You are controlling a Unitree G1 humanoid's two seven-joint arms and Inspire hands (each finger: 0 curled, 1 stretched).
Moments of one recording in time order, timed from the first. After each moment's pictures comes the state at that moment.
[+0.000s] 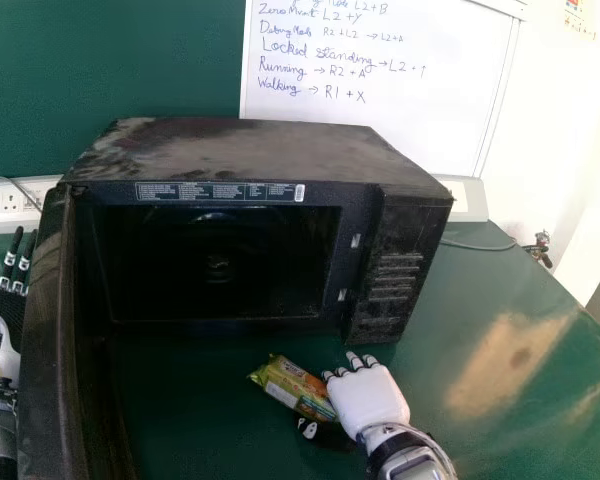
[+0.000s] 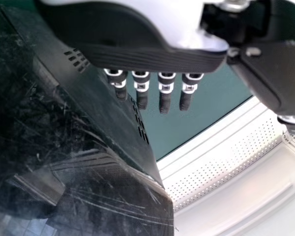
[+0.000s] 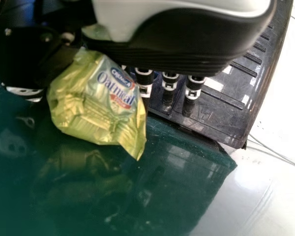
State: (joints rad) left arm -0.40 0.30 0.76 0.82 -0.88 -0.04 -1.05; right arm -0.05 -0.51 0.38 -0.37 -1.46 0.10 0.53
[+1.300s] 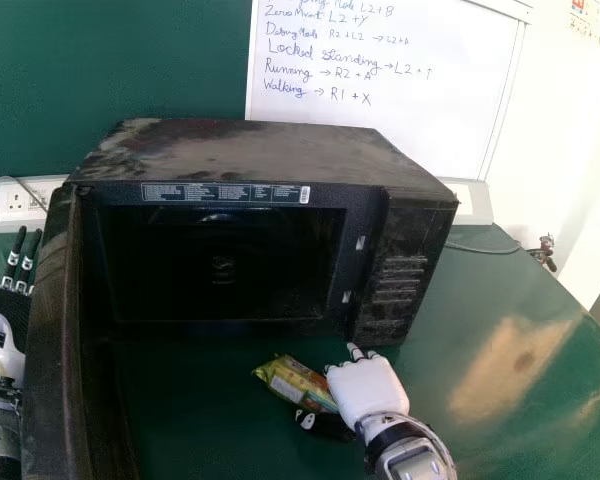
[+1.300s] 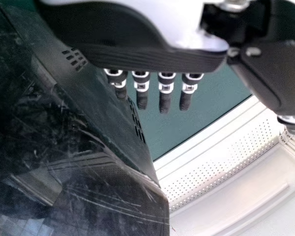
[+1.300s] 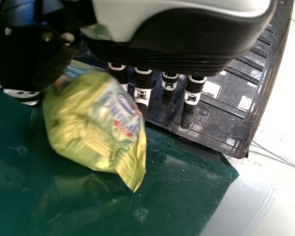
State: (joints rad) left arm -0.41 0.29 0.76 0.81 -0.88 -0.04 -1.05; right arm -0.08 -0.48 0.37 -0.37 -1.45 0.12 0.55
